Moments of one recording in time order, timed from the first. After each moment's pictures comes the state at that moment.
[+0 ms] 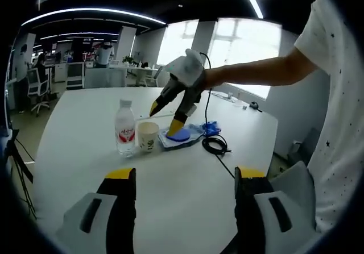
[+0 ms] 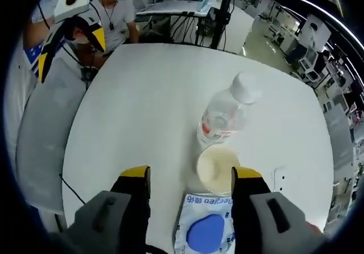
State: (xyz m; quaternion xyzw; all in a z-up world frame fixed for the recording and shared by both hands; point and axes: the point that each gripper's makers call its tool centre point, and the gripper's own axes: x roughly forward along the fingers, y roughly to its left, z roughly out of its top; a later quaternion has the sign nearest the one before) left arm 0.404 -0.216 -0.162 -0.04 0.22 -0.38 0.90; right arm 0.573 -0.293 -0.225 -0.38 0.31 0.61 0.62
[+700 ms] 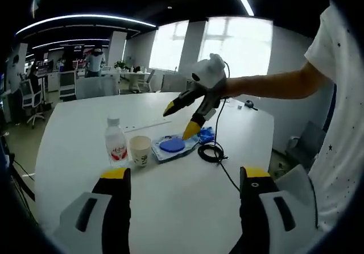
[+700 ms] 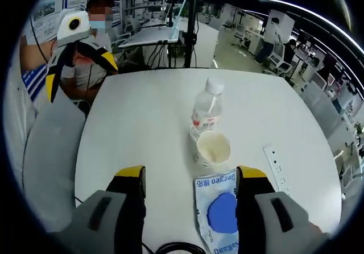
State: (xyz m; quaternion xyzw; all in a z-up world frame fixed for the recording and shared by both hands) left arm 0.424 -0.242 -0.137 -0.02 0.20 -0.40 0.89; right arm 0.551 -0.354 -0.180 -0.29 0.29 0.55 0.73
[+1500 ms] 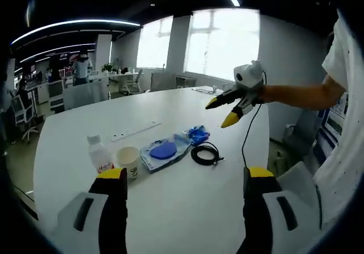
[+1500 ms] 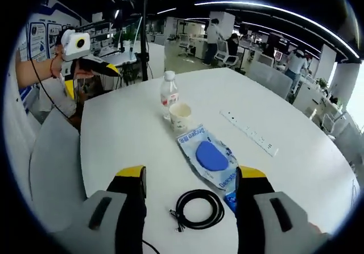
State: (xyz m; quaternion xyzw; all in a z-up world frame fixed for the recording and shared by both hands) left arm 0.434 -0.287 -0.133 0.02 0.21 -0.43 0.88; right arm 0.487 -0.511 -0.157 -0.17 0.28 0.40 0.86
